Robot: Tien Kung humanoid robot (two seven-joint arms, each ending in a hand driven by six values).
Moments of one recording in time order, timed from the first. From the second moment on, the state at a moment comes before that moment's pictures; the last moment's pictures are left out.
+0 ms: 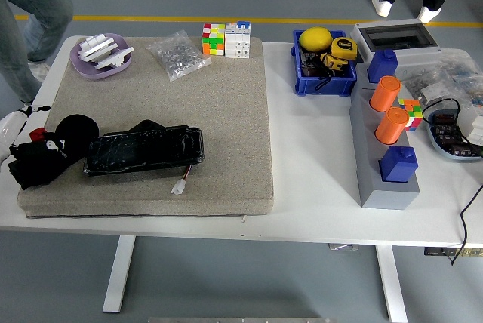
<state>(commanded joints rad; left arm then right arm) -0.28 0.35 -1.52 -0.85 2.04 0.03 -0.18 -0.04 -0.13 1.37 0.18 -0.16 -0.19 -0.03</state>
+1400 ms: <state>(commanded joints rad) -0.15 0.30 -1.54 -1.11 2.01 0.03 -0.12 -0.04 -0.14 1.38 0.18 -0.16 -0.20 -0.02</state>
